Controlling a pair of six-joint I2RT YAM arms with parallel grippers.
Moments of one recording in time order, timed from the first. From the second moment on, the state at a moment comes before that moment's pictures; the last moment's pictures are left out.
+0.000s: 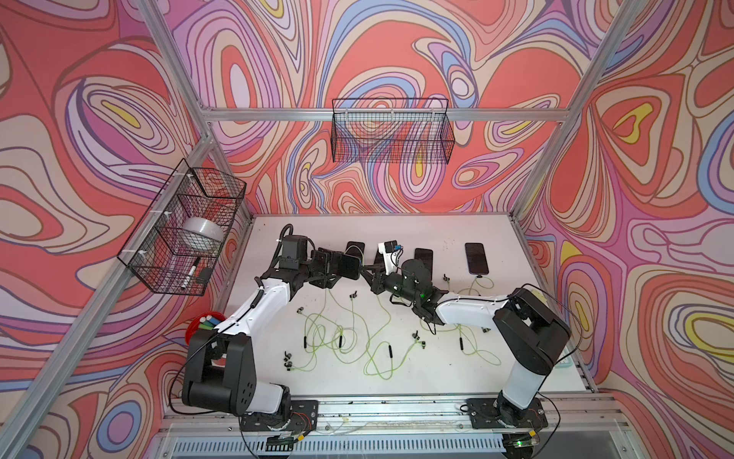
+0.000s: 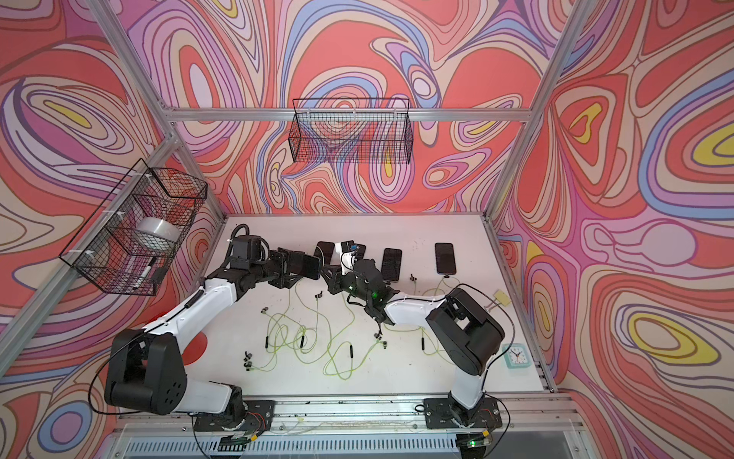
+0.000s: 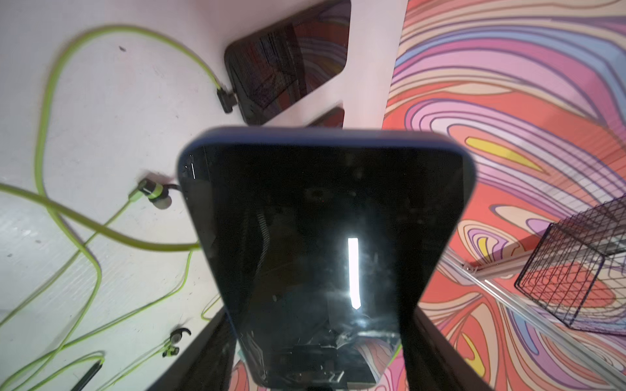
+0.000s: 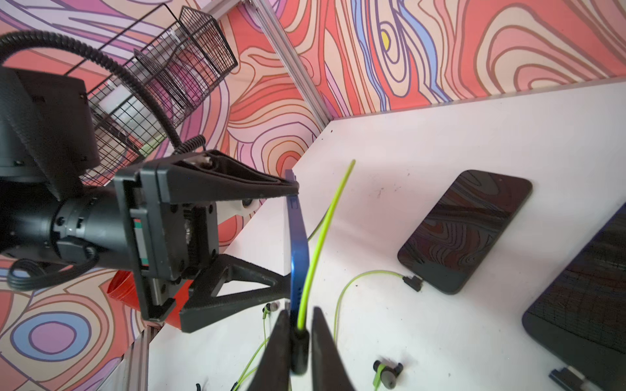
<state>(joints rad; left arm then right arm) -0.16 1.44 0.98 -0.26 0.57 -1.56 0.76 1.78 0.95 0.63 -0.21 0.54</state>
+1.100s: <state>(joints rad) -0.08 2.15 1.91 -1.04 0.06 -0.01 0.62 1.32 0.80 0.03 -0.22 0.45</state>
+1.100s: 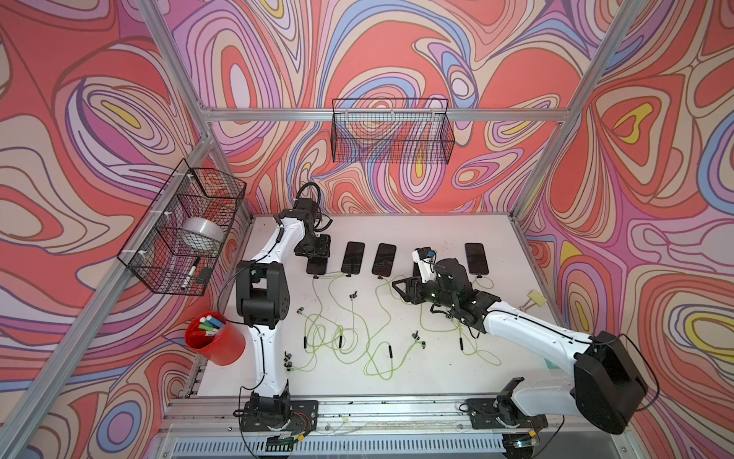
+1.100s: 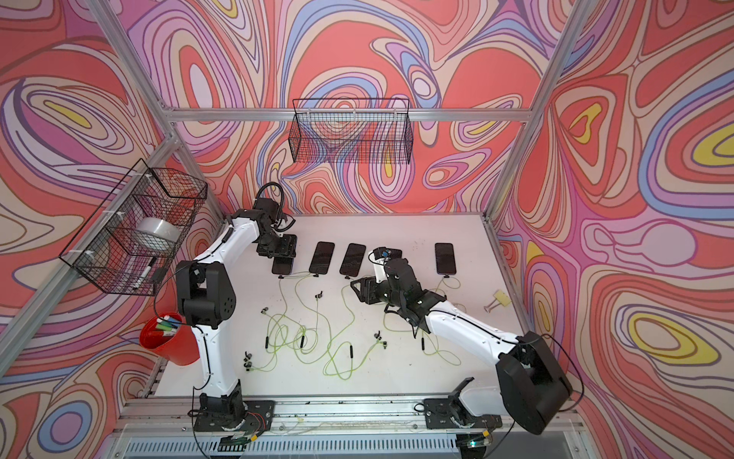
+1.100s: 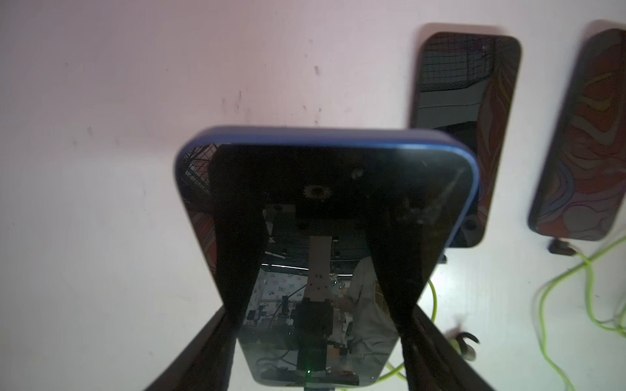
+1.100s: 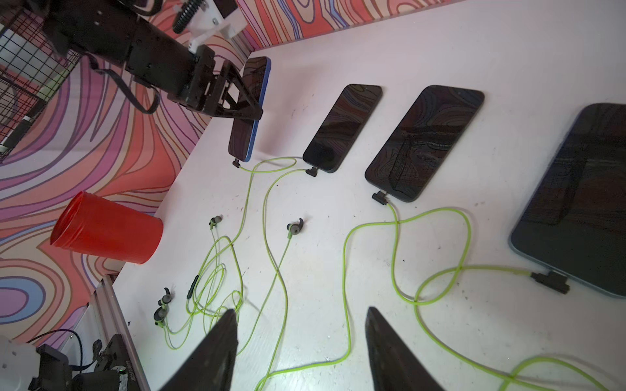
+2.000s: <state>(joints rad) -0.01 2.45 2.15 -1.11 0.05 0.05 0.62 1.29 0.78 -0.02 -0.17 0.46</state>
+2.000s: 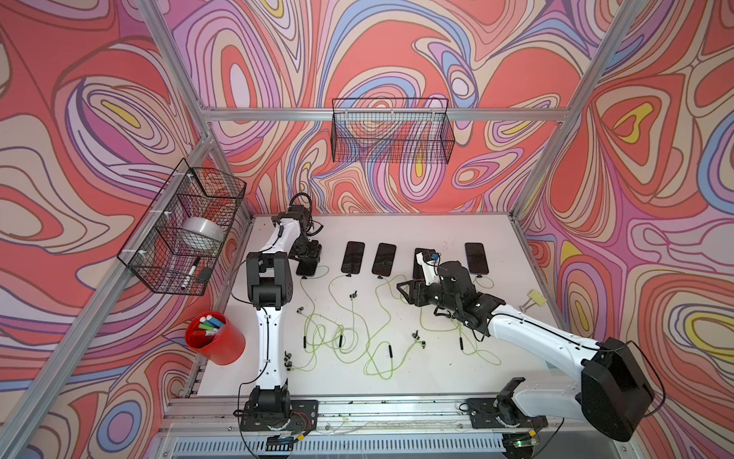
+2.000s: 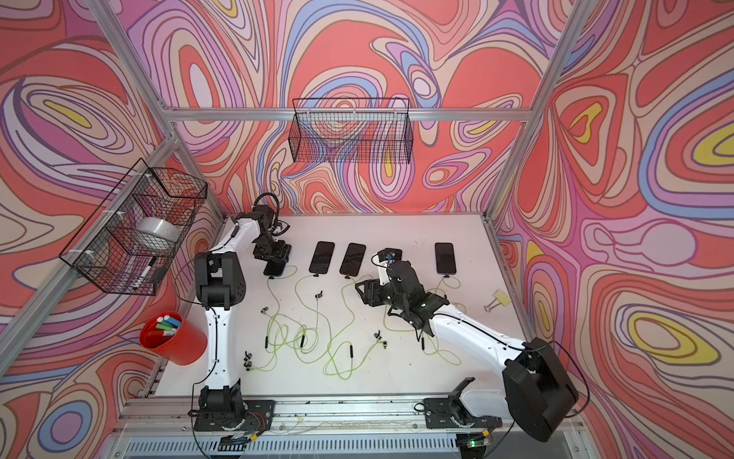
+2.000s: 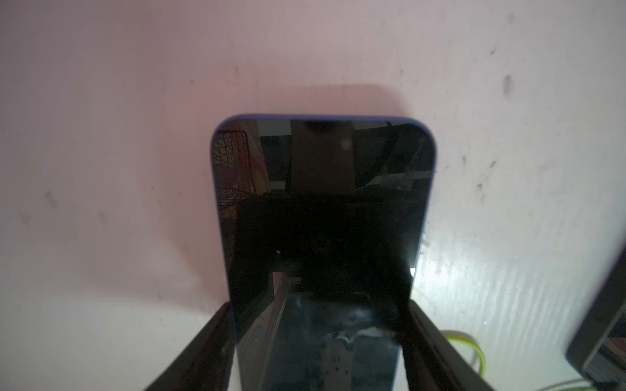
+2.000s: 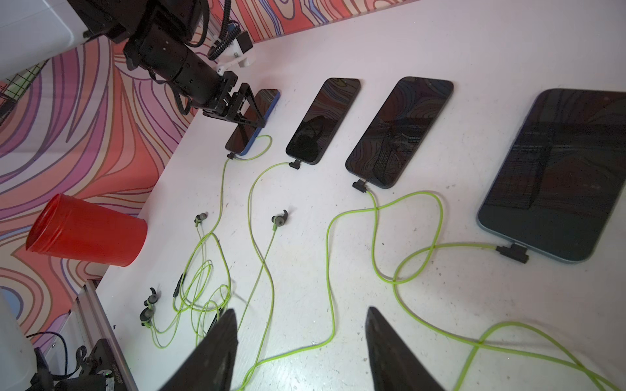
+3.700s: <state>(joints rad) 0.01 1.40 0.61 0.24 -0.04 -0.22 0.03 1.70 0.45 0.92 0.20 0.02</state>
